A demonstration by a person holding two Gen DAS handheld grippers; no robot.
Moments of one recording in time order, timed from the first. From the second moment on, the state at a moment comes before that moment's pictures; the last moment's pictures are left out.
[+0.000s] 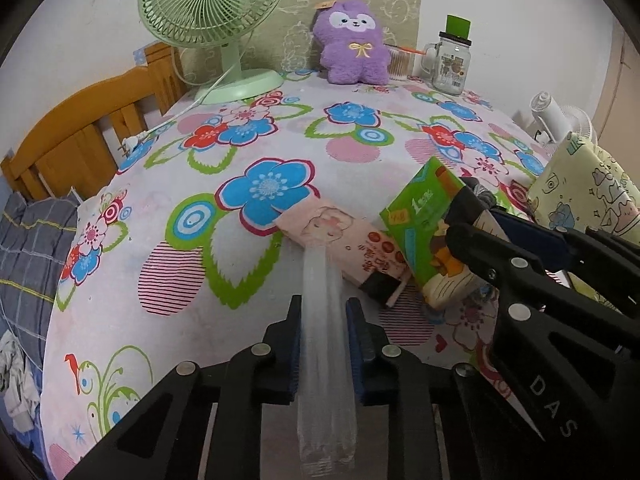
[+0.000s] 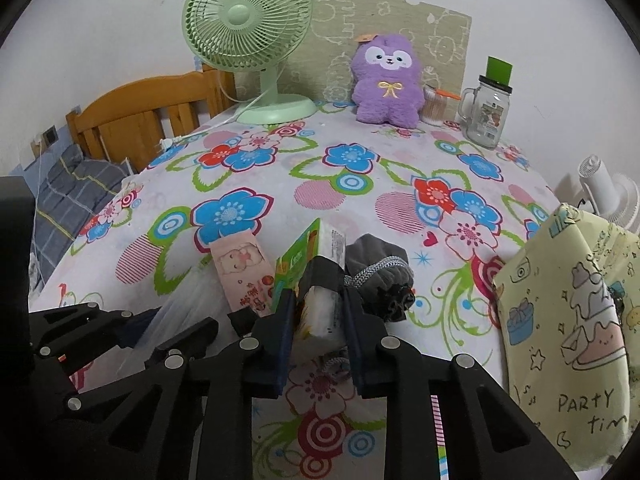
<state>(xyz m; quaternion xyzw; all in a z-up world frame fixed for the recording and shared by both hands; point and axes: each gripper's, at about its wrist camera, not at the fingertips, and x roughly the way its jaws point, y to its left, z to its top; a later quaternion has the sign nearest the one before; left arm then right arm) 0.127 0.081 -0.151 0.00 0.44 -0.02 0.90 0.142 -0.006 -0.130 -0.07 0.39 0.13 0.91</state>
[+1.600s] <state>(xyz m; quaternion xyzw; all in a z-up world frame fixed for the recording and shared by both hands) 0.075 0.008 -0.051 0.03 0.33 -0.06 0.94 0.073 -0.083 -0.034 -0.04 0.32 0.09 0.94</state>
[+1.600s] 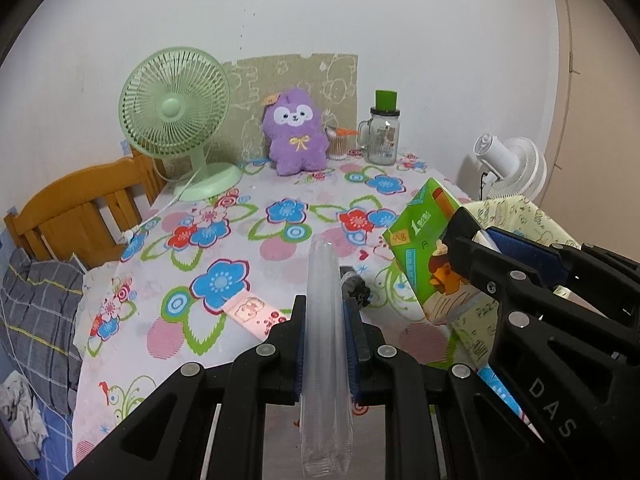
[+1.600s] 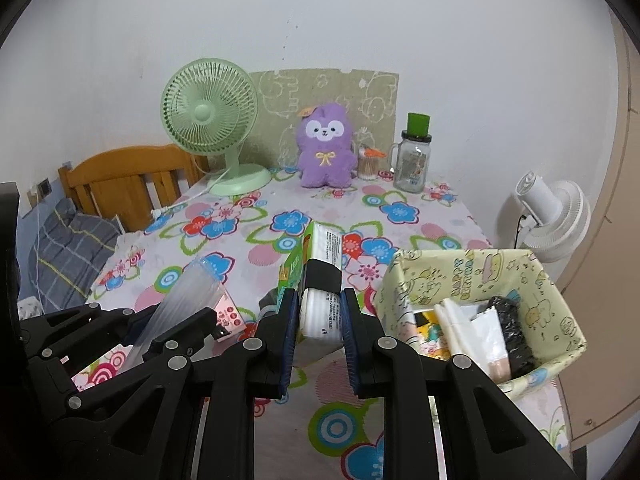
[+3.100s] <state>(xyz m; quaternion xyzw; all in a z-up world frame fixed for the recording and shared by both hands) 0.111 -0.101 -0.012 0.06 0.30 -0.12 0.94 0.091 -0.178 0.014 -0.02 0.29 0.03 0.96</state>
